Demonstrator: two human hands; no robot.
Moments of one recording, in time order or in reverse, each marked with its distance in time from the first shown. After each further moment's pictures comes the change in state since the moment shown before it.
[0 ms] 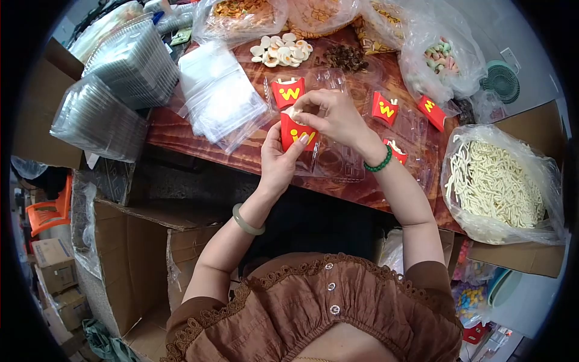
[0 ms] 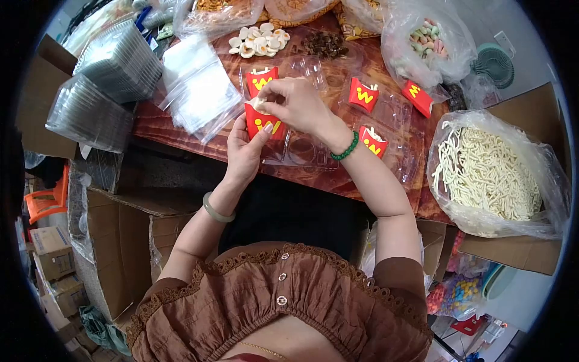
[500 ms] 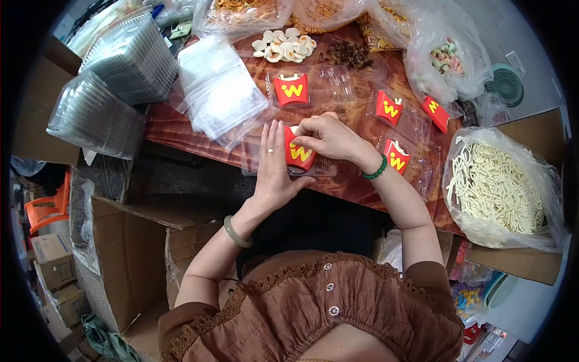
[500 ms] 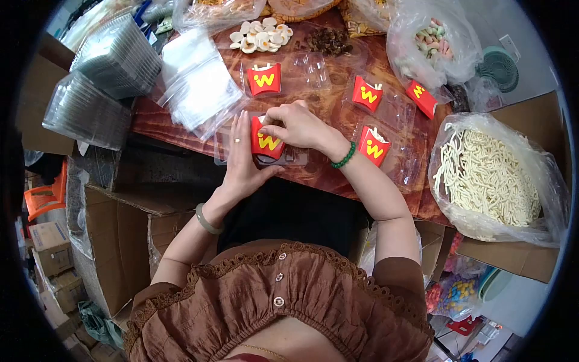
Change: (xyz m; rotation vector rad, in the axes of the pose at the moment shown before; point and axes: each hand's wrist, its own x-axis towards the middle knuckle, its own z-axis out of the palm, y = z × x) left_hand -0.026 0.012 -0.026 1.289 -0.207 0.419; right_hand -0.017 0.023 0.029 0.049 -0.299 0.144
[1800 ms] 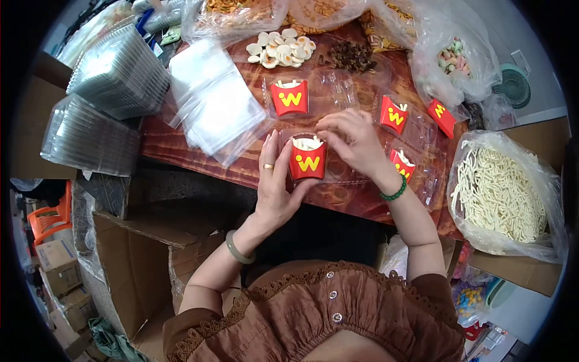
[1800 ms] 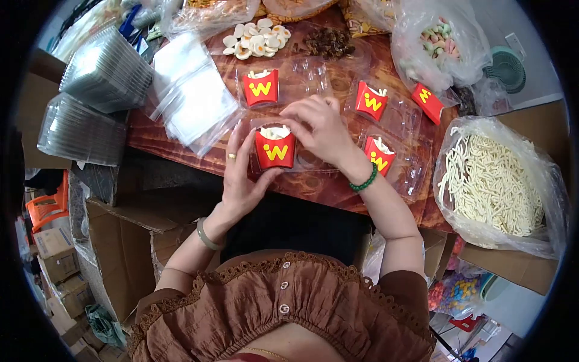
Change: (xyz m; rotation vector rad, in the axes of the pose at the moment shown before) left_hand 0.014 0.007 -0.001 -0.092 0.120 0.014; right_hand -0.023 0.008 -0.026 -0.306 0.433 -0.105
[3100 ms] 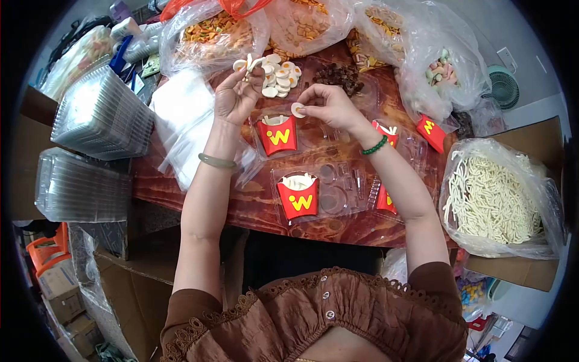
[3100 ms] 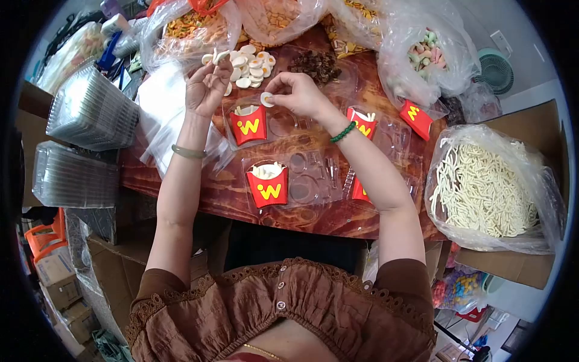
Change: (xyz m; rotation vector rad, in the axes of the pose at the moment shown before) left_hand 0.224 -0.156 0.014 -2.280 -0.165 -0.509; right_hand 0.108 0.095 0.017 0.797 -0.165 0.442
